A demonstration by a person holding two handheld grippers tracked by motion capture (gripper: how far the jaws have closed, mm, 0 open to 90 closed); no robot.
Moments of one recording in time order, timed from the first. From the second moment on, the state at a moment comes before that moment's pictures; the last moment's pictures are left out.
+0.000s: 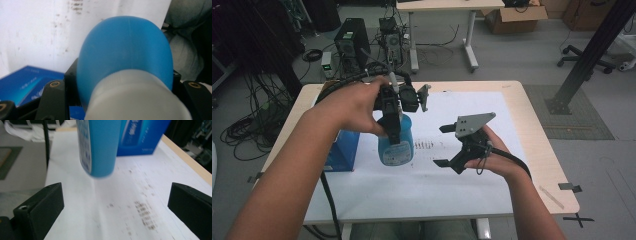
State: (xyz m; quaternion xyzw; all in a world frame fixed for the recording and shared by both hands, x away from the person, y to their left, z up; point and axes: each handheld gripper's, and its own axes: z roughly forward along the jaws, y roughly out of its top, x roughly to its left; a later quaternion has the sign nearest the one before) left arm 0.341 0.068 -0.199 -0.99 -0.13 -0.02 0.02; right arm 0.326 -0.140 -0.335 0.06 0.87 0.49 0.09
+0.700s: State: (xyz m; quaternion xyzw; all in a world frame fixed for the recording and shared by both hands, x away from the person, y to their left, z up) left arm 0.382 0.133 -0.139 -0.91 -0.41 -0.02 0.00; right arm 0.331 -0.165 -0.327 0.06 0.92 0.36 0.14
